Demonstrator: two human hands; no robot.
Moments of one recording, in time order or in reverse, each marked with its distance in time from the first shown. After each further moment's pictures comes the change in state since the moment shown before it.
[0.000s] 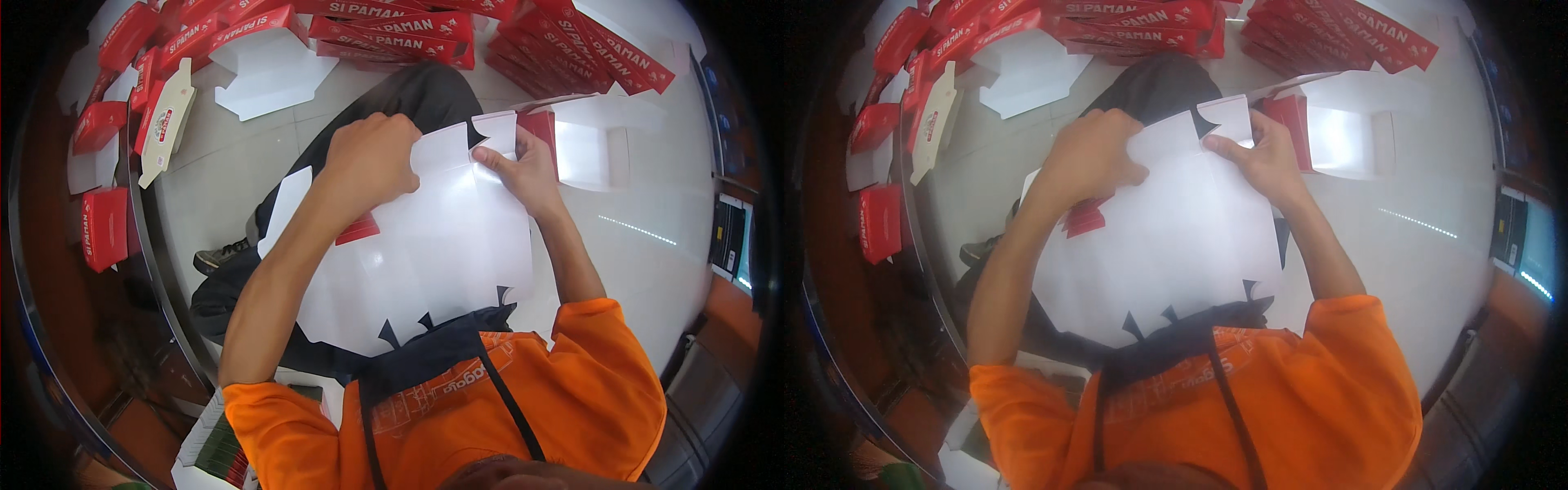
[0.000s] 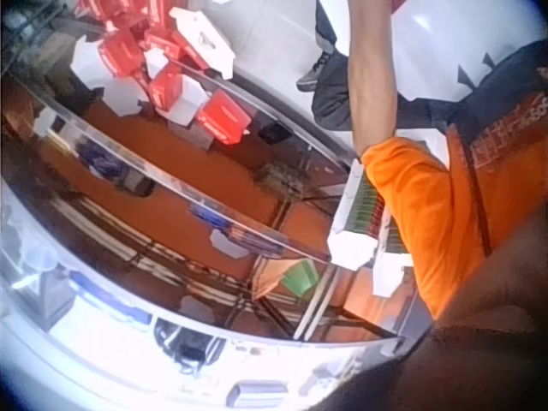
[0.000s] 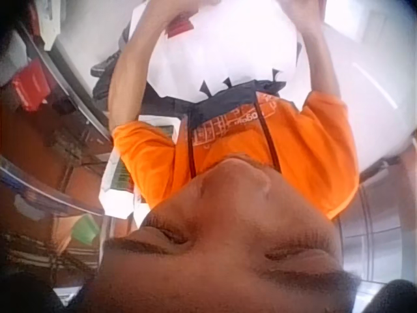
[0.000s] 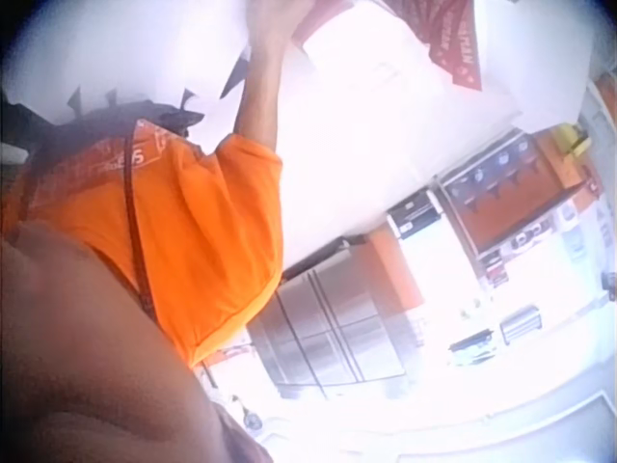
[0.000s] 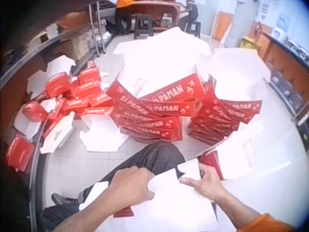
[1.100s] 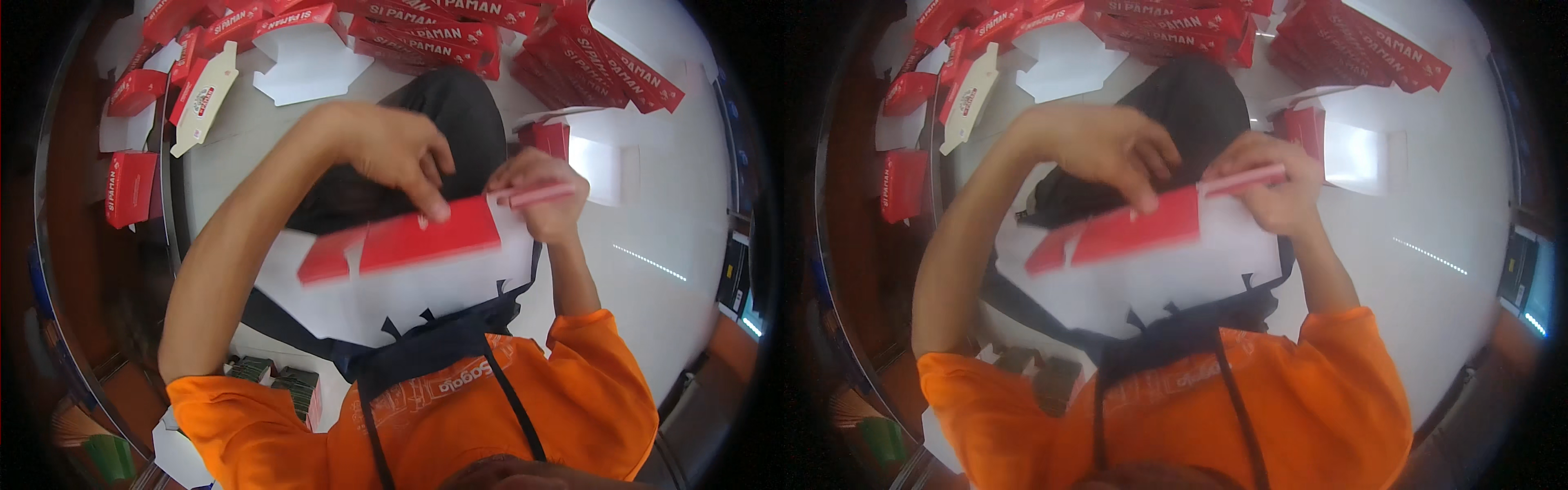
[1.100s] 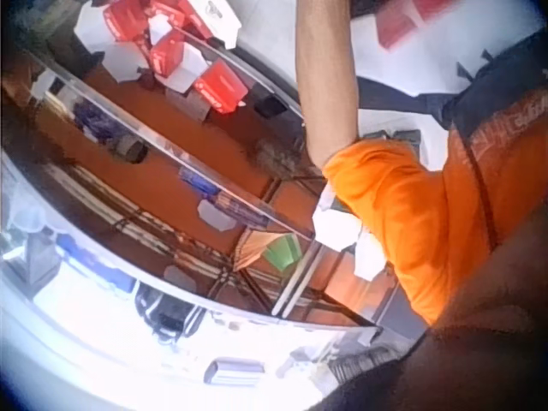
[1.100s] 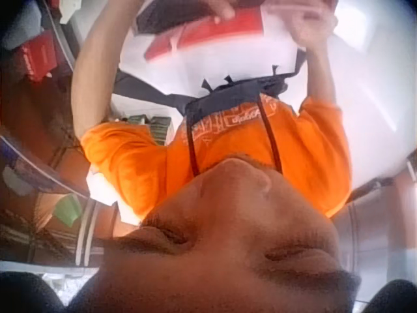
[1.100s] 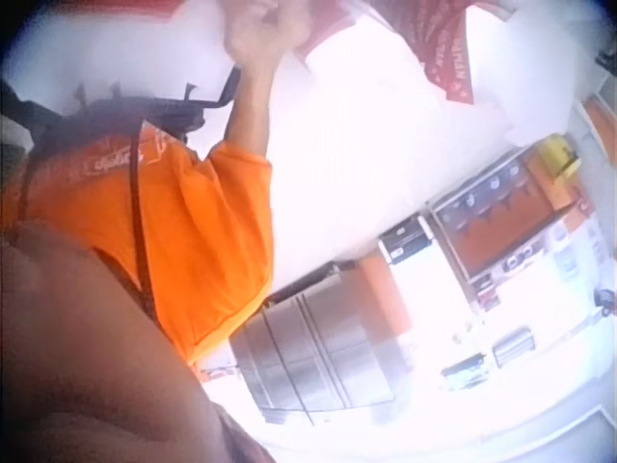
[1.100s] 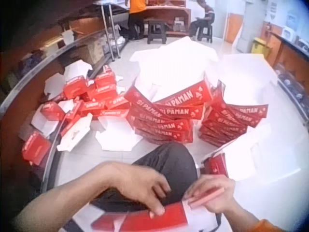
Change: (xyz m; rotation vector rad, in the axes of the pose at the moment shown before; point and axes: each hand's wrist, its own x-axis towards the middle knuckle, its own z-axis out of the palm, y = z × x) left_hand -0.019 -0.006 -0.038 -0.374 -0.455 0.278; right_hand -0.020 -0.008 -0.004 0.442 -0.249 -0.791
